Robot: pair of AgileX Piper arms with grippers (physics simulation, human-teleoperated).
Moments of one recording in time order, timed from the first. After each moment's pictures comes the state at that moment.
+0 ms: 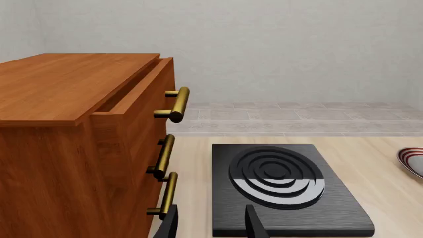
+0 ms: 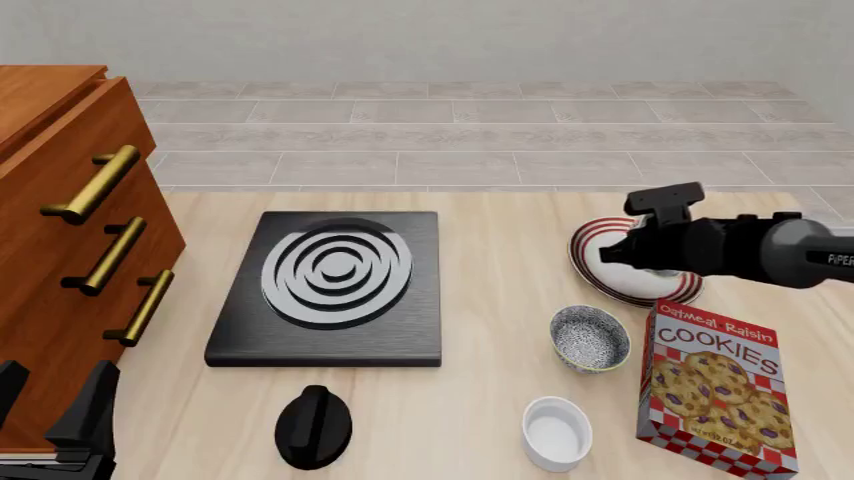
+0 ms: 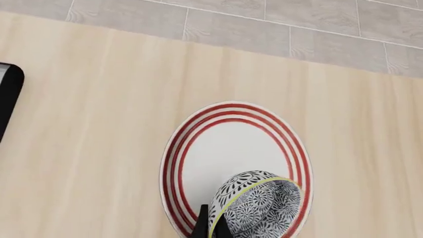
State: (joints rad) left arm 0.00 0.01 0.00 0.00 0.00; right arm -0.01 1.83 -1.06 0.05 -0.18
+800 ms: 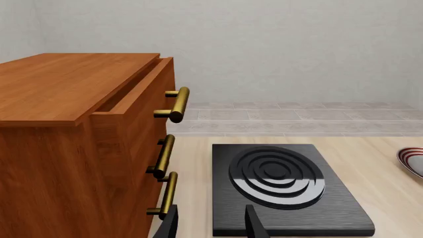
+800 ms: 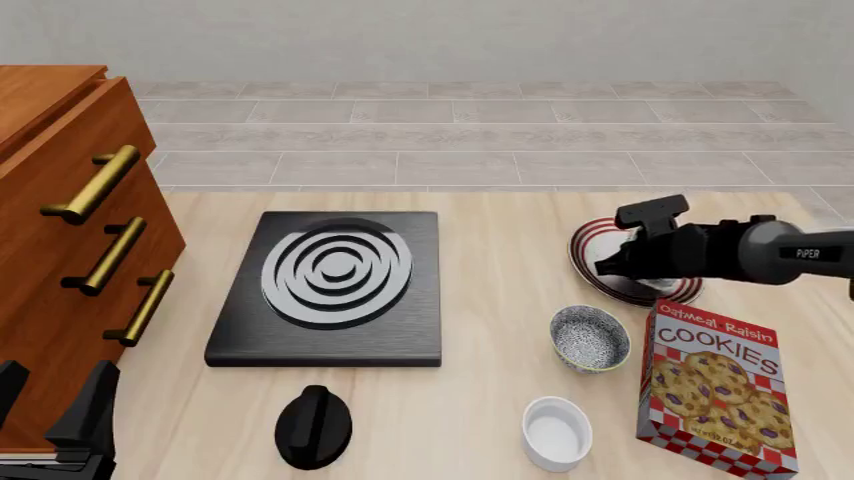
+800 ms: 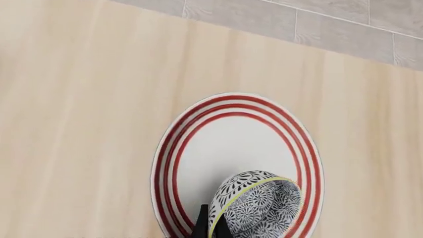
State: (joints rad) left arm 0.00 0.01 0.00 0.00 0.00; right arm -0.02 1.94 -1.11 0.08 -0.24
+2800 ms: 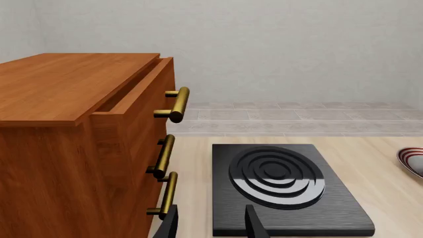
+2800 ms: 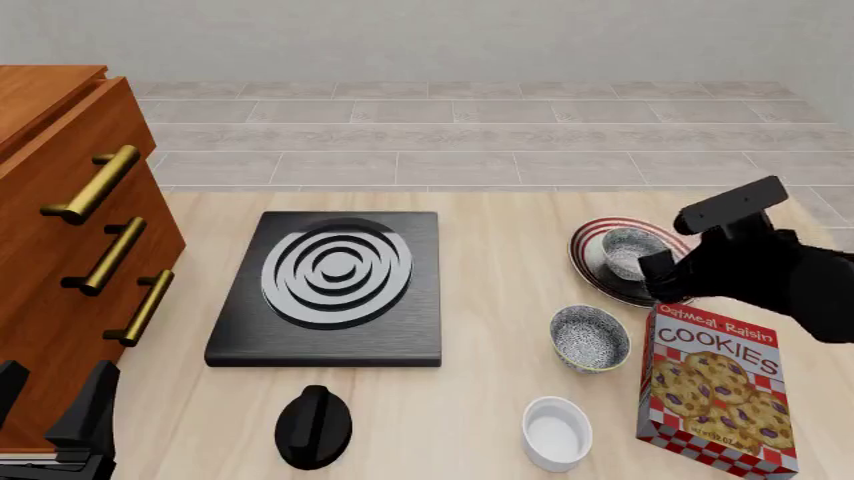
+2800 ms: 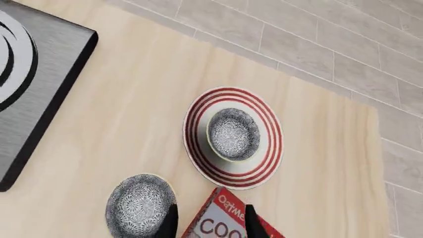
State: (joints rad) left arm 0.00 0.01 0.00 0.00 0.00; right arm 0.04 1.24 -0.75 0.23 -0.33
